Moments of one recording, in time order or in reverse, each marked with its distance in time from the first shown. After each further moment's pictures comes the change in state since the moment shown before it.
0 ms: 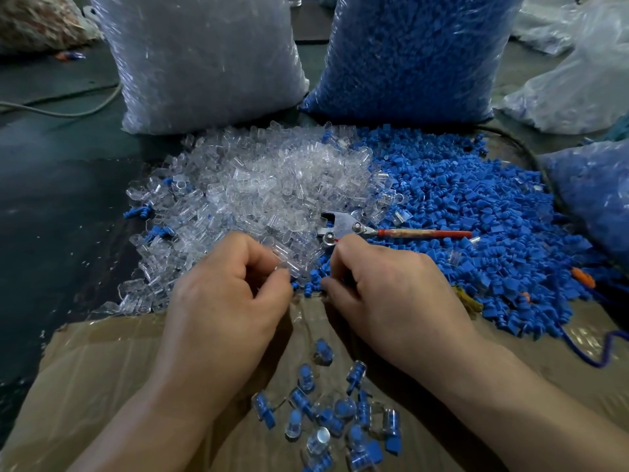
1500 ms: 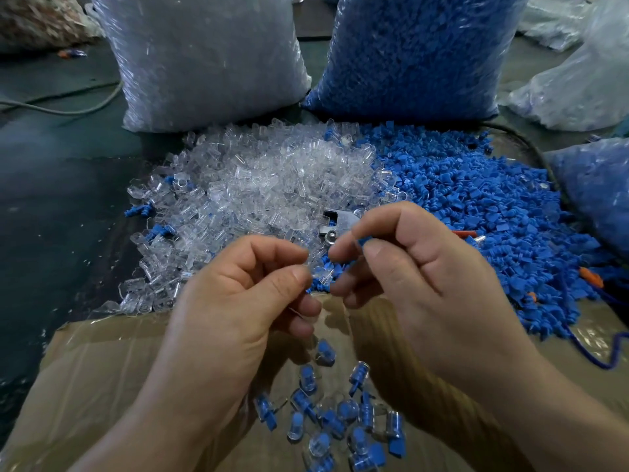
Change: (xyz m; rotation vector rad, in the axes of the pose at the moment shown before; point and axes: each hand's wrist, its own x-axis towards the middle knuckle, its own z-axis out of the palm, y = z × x) left_hand -0.004 0.014 -0.002 -0.914 -0.250 -0.390; right_hand -0.012 0.003 -0.013 0.843 0.099 0.084
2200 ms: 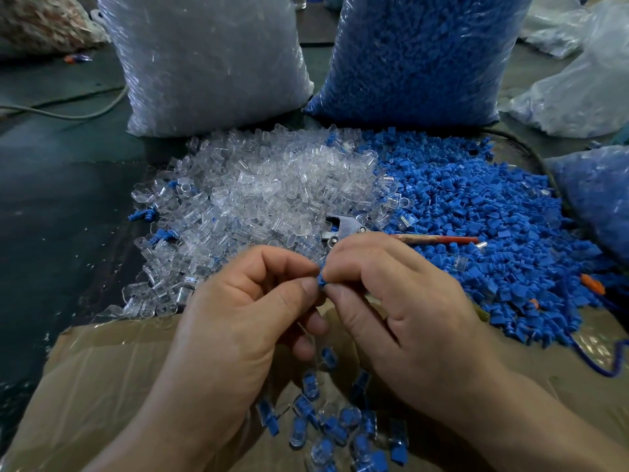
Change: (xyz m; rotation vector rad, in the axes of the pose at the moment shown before) left_hand -0.005 0.007 0.005 -0.013 -0.073 -0.010; right_hand -0.001 0.006 0.009 -0.463 0.014 -0.444
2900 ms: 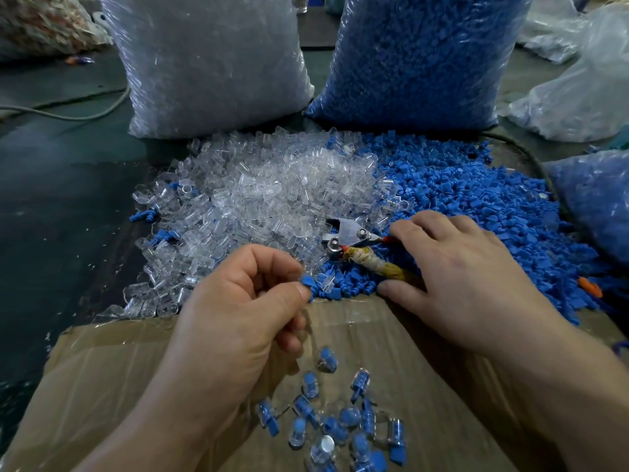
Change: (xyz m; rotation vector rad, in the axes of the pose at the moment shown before) left_hand 0.004 -0.002 -0.013 0.191 0.042 0.003; right_hand 0.015 0.036 -0.037 -0.789 -0.525 0.467
